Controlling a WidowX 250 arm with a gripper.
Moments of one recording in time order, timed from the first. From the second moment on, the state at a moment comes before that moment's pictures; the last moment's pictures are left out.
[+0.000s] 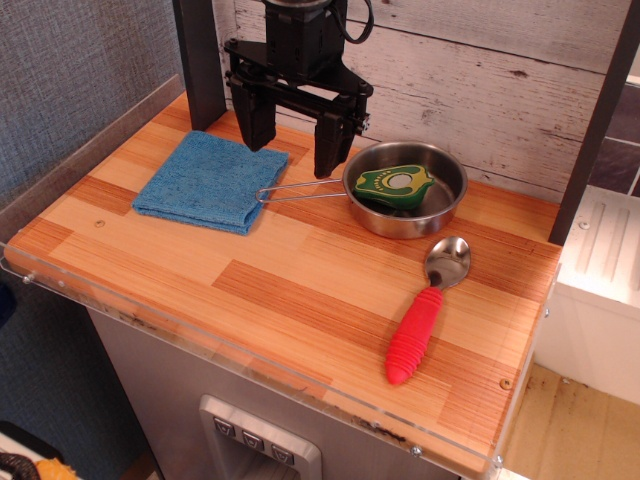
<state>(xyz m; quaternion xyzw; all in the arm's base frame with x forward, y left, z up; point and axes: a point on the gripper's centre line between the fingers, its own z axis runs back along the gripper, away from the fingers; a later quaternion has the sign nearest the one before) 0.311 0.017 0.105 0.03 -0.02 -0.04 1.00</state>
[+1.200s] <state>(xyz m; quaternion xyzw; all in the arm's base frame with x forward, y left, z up) 0.284 -0.087 0.037 0.04 0.02 -0.02 1.00</state>
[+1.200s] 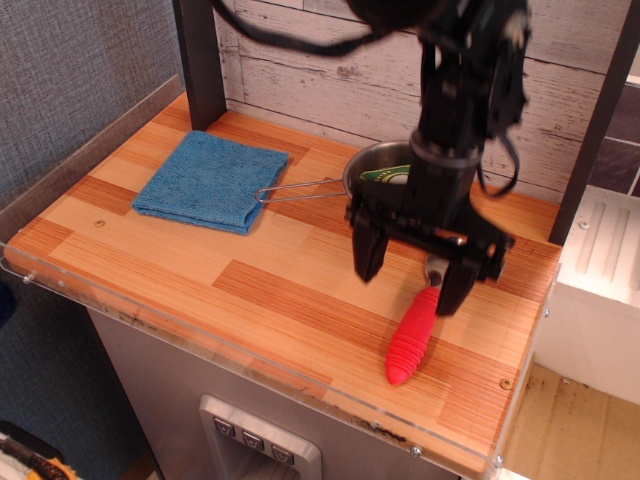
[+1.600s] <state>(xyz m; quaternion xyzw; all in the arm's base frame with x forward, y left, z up) 0.276 -0.090 0.008 0.05 0.02 0.04 1.00</state>
